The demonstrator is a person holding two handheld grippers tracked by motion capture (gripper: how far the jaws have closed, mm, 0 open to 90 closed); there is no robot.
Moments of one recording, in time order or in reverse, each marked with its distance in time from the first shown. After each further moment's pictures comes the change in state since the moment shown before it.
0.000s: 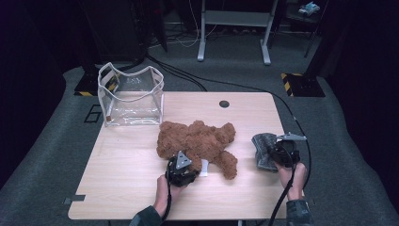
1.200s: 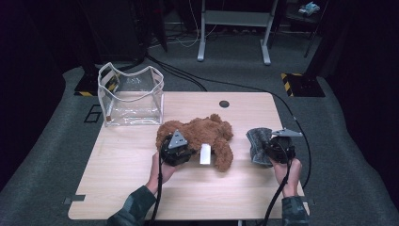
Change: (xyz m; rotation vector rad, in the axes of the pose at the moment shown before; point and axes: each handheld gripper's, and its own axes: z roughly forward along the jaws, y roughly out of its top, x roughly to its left) left arm 0.039 0.063 -0.024 -0.104 -0.078 0.104; right arm 0.018 0.018 -0.007 -0.061 0.025 -0.048
